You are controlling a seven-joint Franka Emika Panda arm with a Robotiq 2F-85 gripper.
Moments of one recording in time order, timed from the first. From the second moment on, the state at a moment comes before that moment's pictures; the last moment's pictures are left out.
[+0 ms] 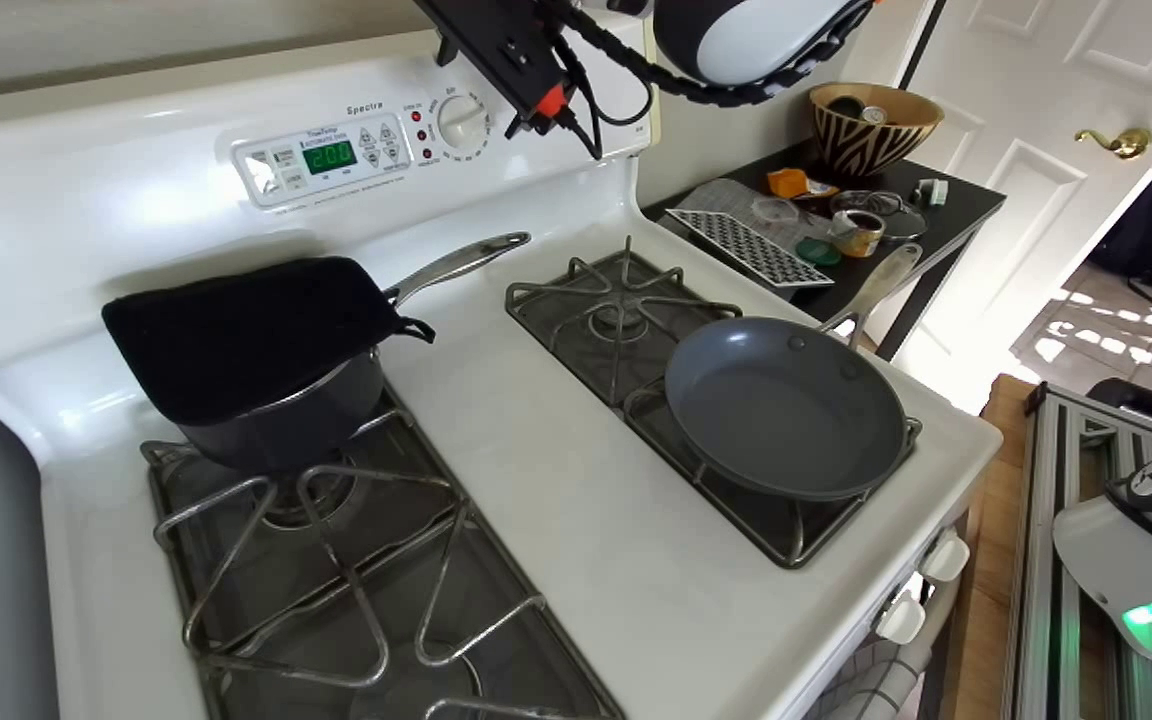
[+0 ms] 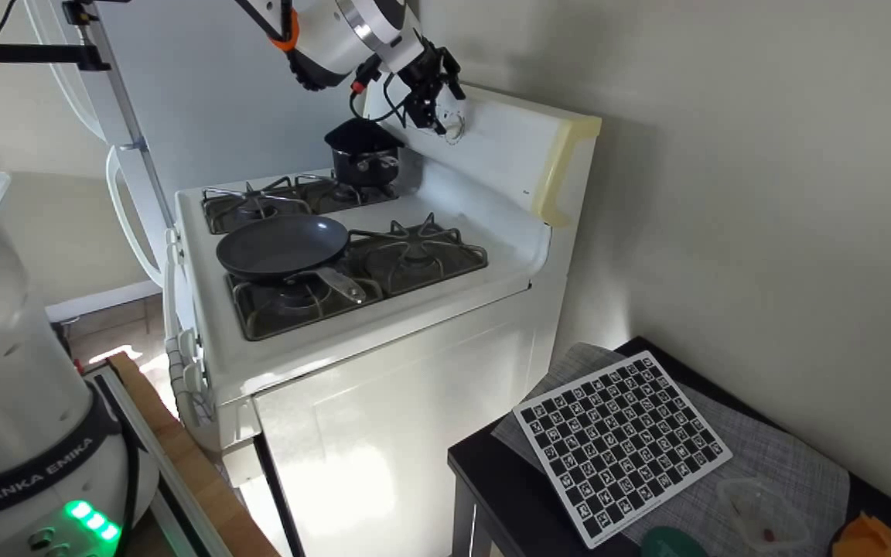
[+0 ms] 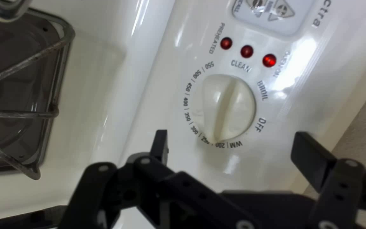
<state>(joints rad) 0.15 0.21 0.01 -1.94 -0.77 2.74 2.24</state>
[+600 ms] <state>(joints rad) 0.15 0.14 0.06 -1.94 -0.73 2.59 1.81</state>
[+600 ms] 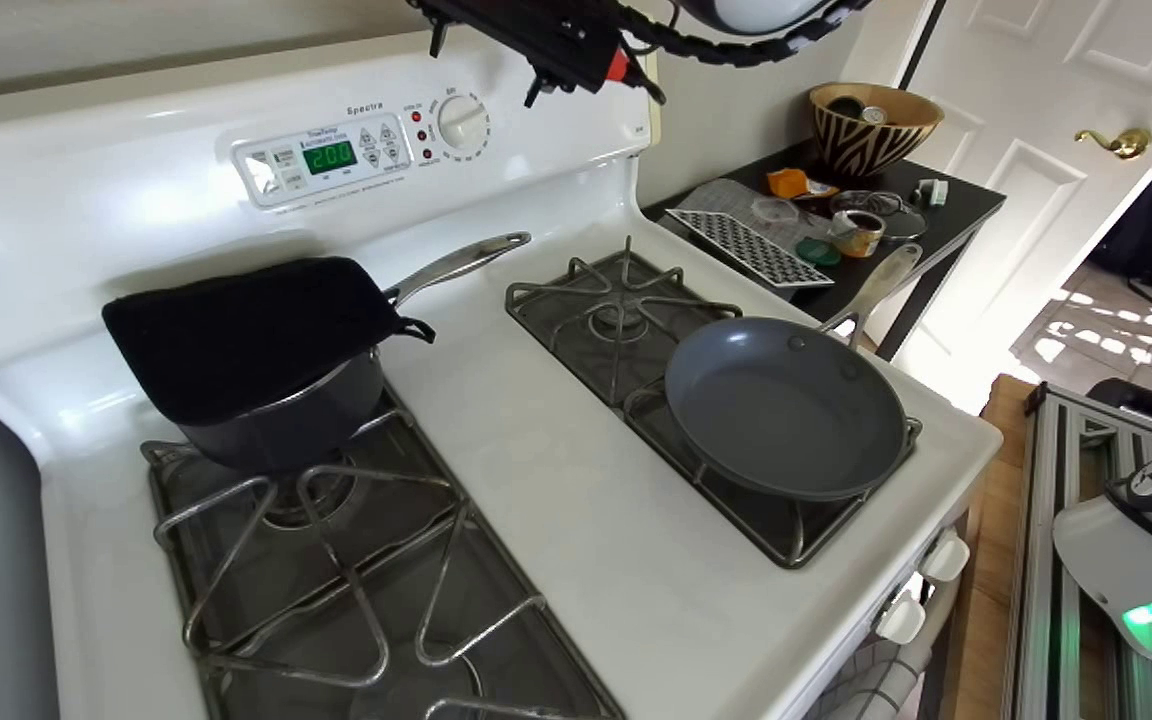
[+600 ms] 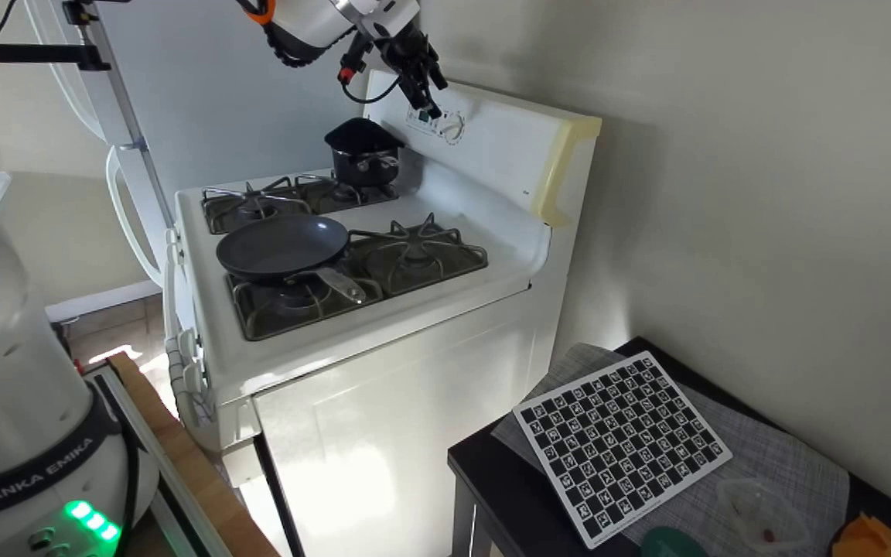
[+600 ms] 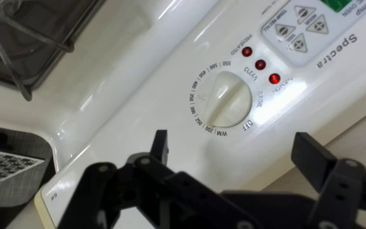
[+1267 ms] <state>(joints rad) 0.15 0.08 0.08 -1.95 -0.70 2.57 1.22</state>
